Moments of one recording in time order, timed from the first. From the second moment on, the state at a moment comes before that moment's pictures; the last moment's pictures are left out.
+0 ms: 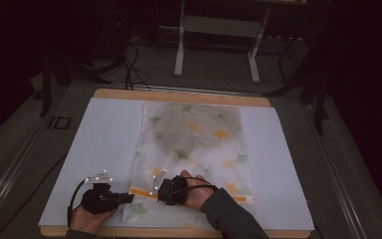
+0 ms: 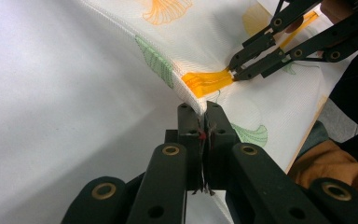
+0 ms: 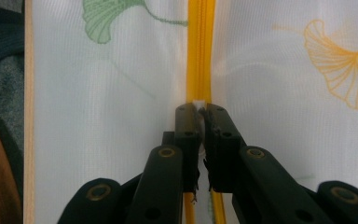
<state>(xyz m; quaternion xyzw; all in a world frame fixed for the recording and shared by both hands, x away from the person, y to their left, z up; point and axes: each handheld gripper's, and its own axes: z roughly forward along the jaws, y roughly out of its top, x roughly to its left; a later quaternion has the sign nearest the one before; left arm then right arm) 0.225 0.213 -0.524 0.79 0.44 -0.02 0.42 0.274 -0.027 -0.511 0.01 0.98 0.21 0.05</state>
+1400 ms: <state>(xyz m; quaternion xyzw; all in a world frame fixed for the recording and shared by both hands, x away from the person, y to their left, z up) 0.225 0.215 -0.524 0.79 0.44 -0.03 0.42 0.277 -0.053 -0.509 0.02 0.98 0.20 0.06</state>
